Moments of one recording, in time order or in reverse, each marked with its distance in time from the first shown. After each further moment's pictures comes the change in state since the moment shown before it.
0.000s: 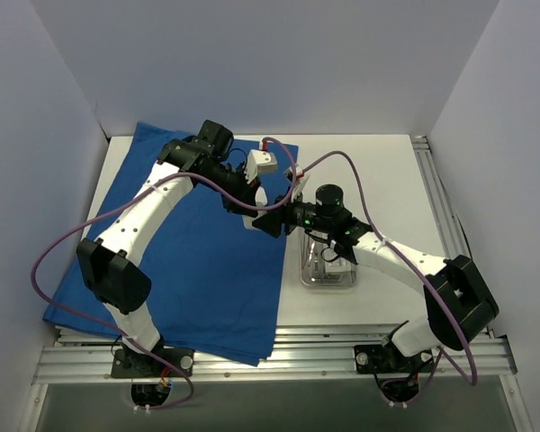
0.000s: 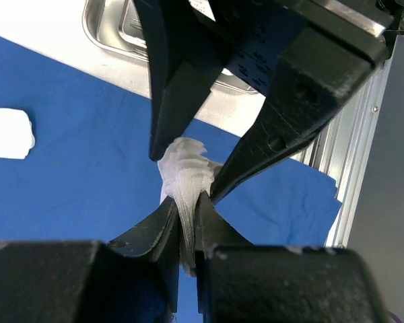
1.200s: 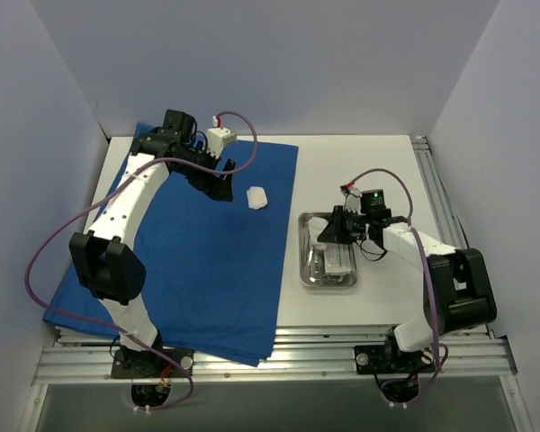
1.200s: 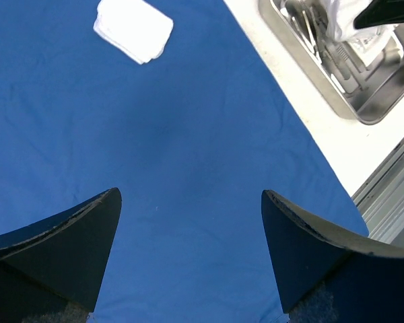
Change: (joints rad) left arm 0.226 0.034 -0.007 0.102 -0.183 -0.247; right arm -0.433 0.012 -0.073 -0.546 -0.016 -0.075
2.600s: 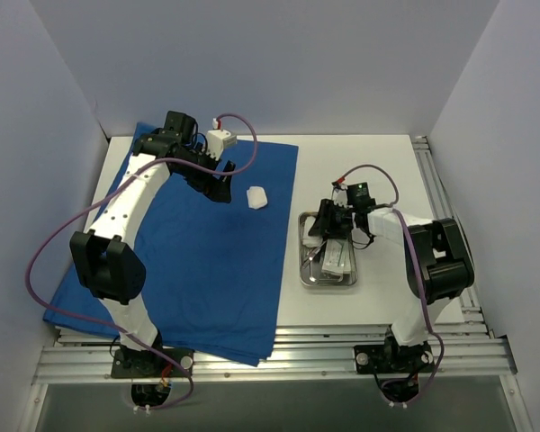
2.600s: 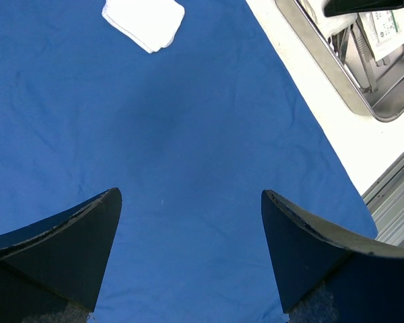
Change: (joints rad) left arm 0.000 0.008 -0.016 -0.002 -0.051 0.002; right arm 0.032 0.289 0.141 0.029 0.070 0.088
